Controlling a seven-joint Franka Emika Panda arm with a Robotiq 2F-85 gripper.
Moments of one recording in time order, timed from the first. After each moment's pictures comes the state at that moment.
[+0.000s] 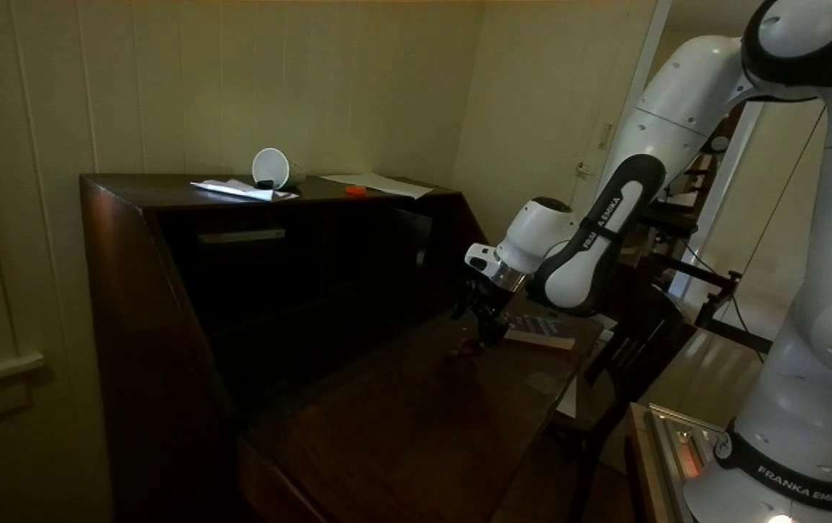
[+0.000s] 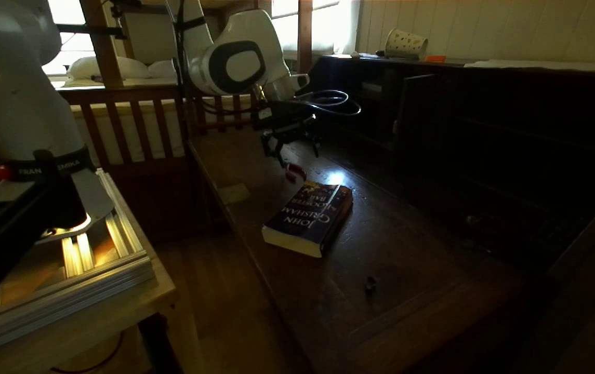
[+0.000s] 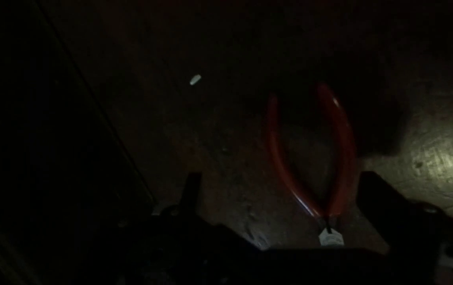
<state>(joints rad) -0.37 0.23 -0.05 -2.61 -0.40 3.21 -0.93</state>
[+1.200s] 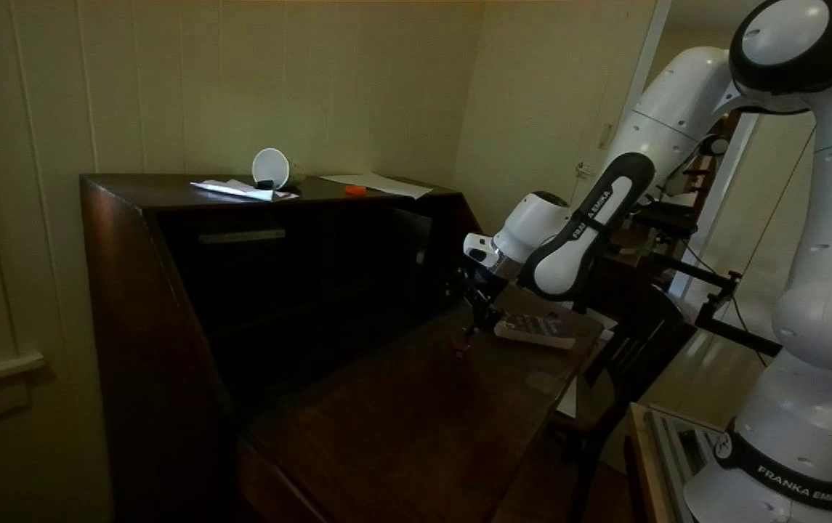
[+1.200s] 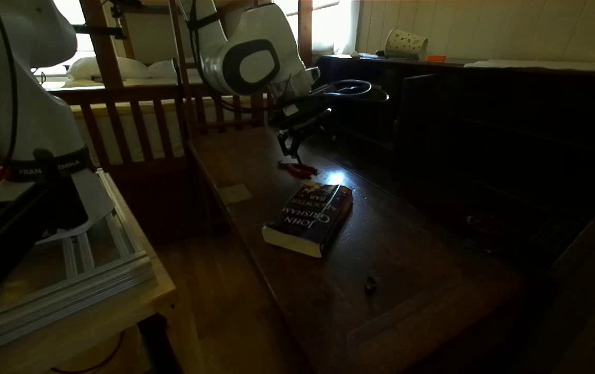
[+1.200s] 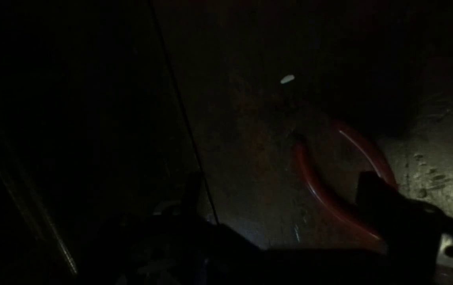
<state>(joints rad) -0.70 0.28 0.22 -2.53 -0.41 3.23 -1.18</state>
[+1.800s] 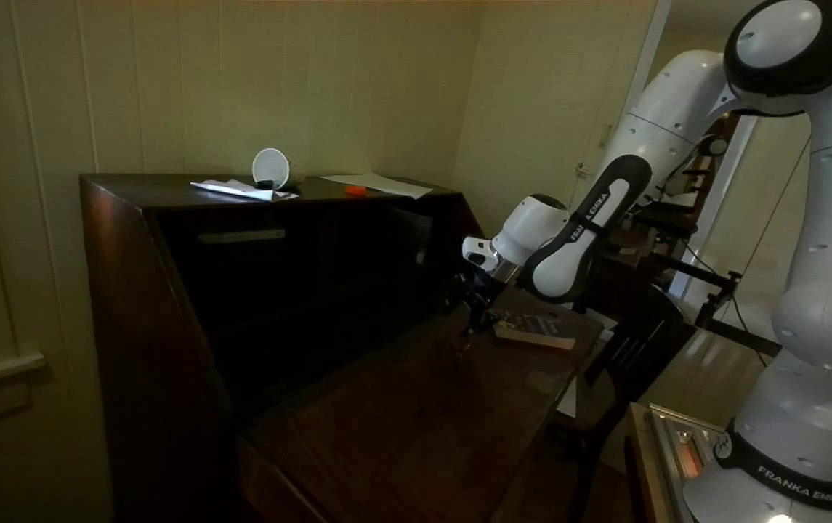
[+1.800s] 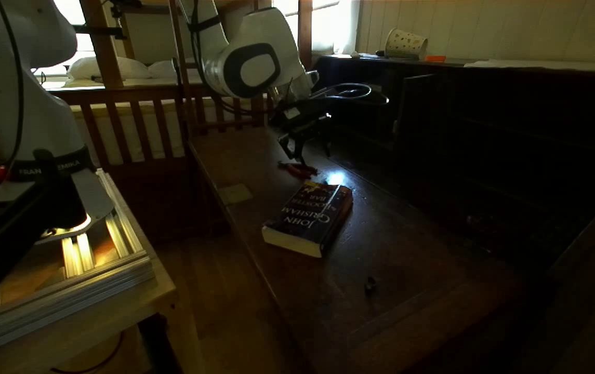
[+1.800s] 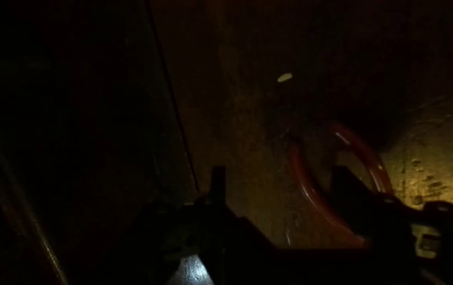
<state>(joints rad) -0.69 0.30 0.22 -2.53 -0.41 3.23 -1.22</state>
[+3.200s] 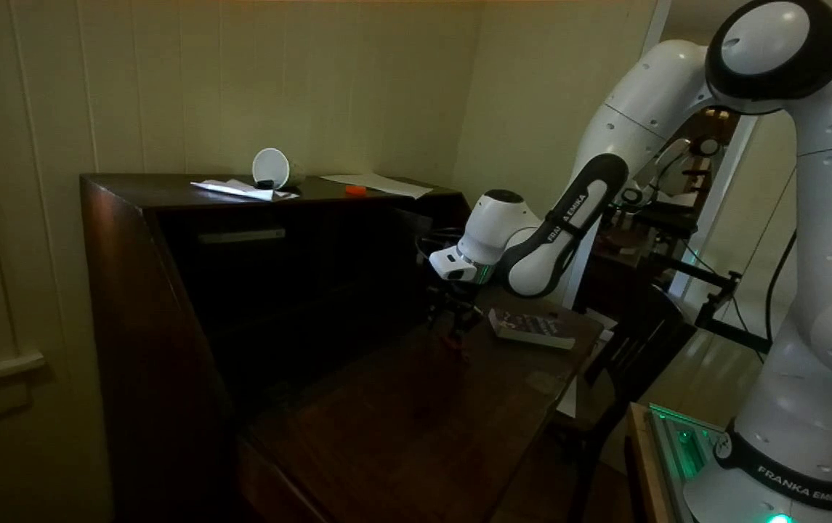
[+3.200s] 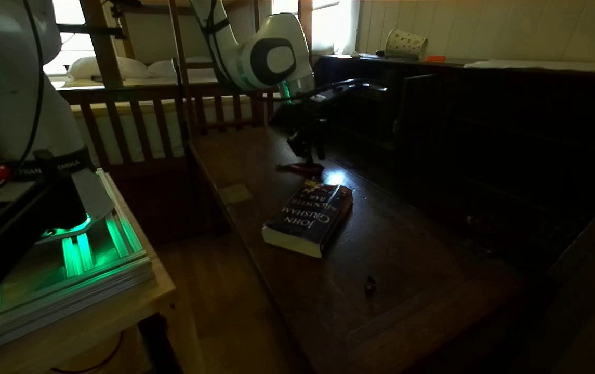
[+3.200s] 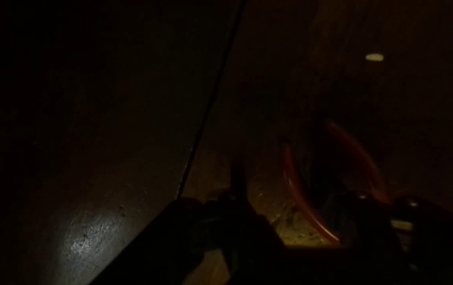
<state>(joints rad) -0.37 0.34 0.00 -2.38 -0.50 2.99 -1.55</state>
